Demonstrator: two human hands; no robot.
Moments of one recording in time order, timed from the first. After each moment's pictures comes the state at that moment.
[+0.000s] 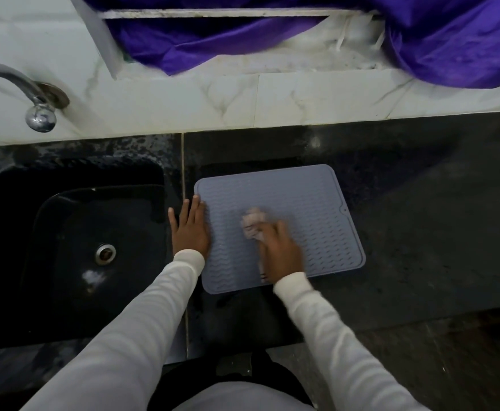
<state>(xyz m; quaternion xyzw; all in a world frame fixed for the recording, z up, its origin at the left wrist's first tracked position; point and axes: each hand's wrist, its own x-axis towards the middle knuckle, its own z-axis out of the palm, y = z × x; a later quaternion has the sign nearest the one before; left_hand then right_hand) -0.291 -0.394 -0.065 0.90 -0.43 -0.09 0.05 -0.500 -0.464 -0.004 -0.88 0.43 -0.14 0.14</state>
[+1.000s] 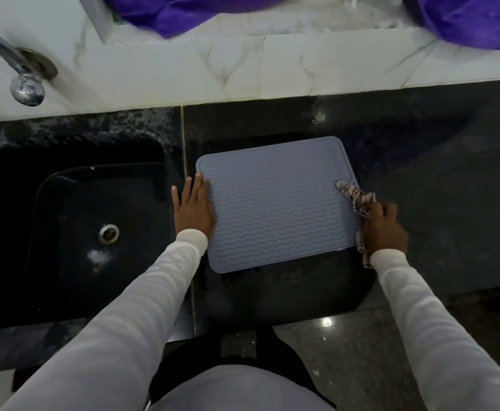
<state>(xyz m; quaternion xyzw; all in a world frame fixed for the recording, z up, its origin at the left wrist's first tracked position) -0.286 -0.393 -0.070 0.89 -0.45 -0.08 0.07 -0.655 -0.574 -0.020 -0.79 0.61 0.01 0.08</state>
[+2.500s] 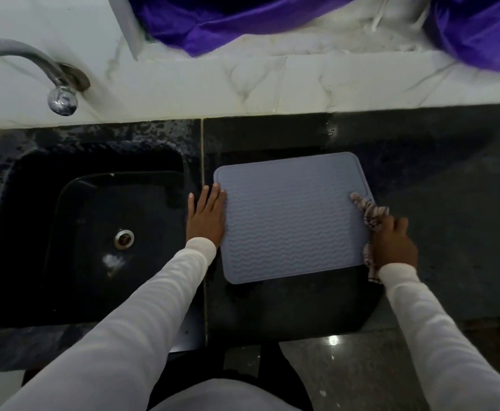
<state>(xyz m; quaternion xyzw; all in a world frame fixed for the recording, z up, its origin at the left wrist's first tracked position) -0.274 -0.388 -0.068 0.87 -0.49 -0.07 0.02 -0.638 -0.573 -0.026 -0.79 0.61 -0.01 0.06</state>
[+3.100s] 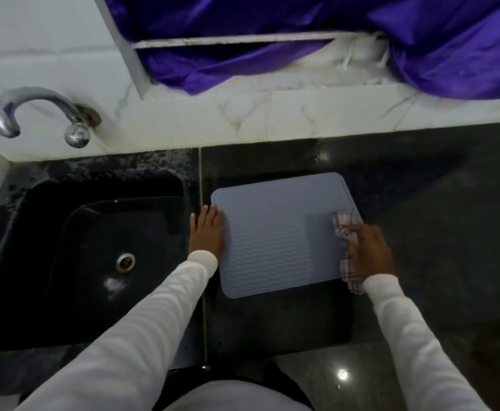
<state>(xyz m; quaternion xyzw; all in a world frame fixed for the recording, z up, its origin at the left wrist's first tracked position) -0.280 -0.396 -0.052 0.87 -0.48 -0.10 0.02 -0.620 -0.549 0.011 -0.78 0.56 -0.15 0.24</state>
